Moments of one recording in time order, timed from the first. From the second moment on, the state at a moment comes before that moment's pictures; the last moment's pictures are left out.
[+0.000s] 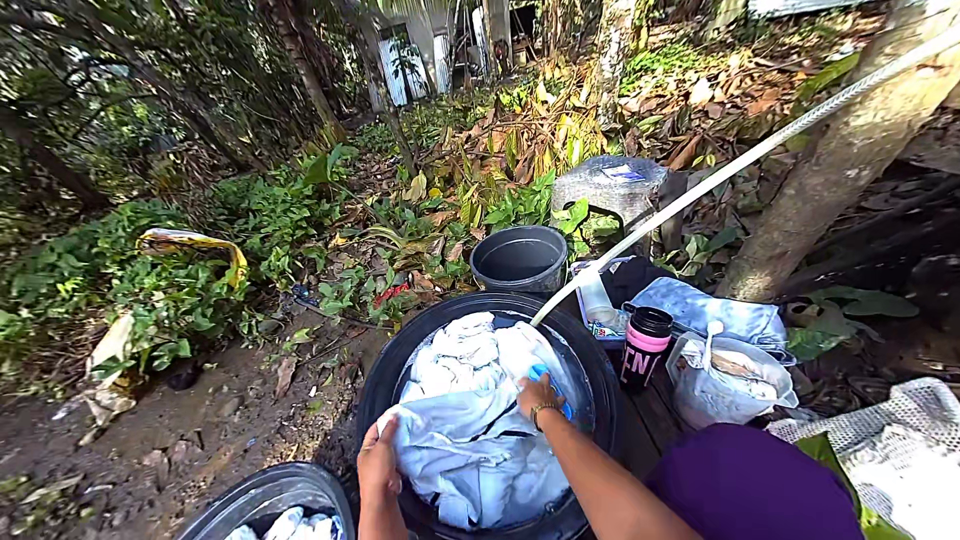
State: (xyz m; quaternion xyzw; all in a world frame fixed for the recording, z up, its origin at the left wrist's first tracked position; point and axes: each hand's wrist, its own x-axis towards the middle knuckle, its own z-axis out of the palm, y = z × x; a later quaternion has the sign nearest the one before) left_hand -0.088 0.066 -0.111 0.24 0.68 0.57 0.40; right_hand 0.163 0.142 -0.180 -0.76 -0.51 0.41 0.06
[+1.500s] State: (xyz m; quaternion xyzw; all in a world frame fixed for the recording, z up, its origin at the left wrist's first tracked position) left_hand -0.137 0.063 -0.146 0.22 0.90 0.30 0.21; right_hand 0.153 0.164 -0.211 -0.74 -0.62 0.23 0.09
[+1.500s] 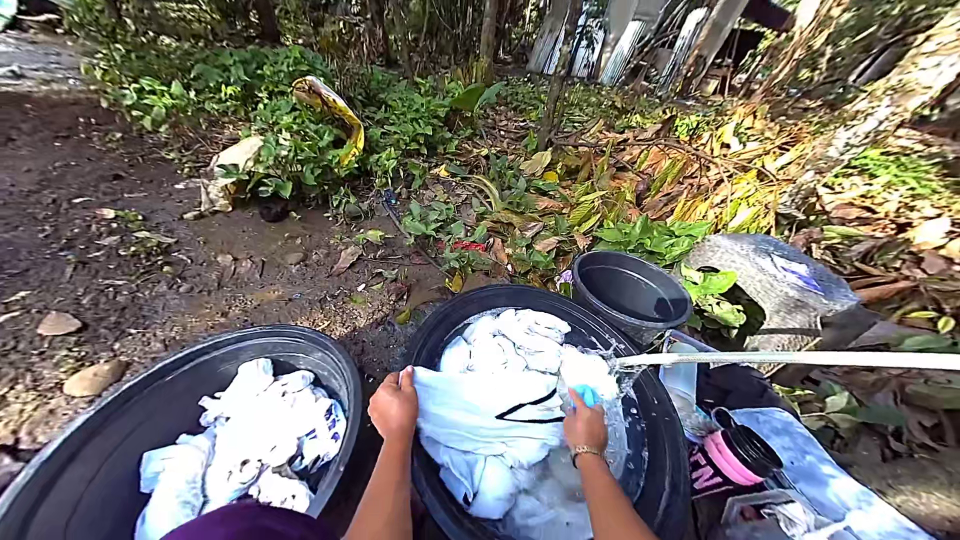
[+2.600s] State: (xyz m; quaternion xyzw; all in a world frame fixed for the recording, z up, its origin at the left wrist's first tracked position) left_hand -0.137 0.063 -0.146 0.26 0.90 0.27 0.20; right_hand 0.120 0.160 -0.219 -0.73 -0.64 0.22 0.02
